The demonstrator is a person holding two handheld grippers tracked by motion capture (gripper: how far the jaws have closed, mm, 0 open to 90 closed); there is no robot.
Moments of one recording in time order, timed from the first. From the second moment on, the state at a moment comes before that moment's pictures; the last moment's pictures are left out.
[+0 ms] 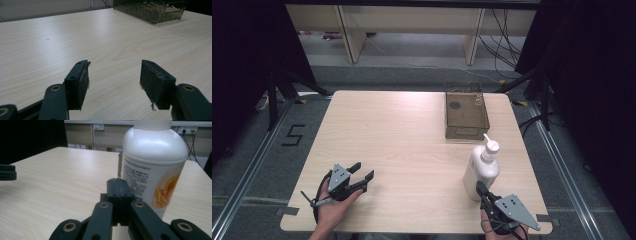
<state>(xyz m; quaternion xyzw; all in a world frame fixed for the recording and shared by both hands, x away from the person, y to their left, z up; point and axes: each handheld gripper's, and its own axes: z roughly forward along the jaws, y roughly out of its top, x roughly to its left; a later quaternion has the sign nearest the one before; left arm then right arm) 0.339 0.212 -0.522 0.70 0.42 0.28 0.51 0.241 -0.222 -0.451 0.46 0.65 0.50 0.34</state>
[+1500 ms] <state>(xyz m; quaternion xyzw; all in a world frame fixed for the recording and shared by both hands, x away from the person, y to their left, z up) 0.339 0.210 -0.522 0.70 0.41 0.28 0.51 0.274 -0.258 -0.448 0.51 0.61 0.47 0.37</state>
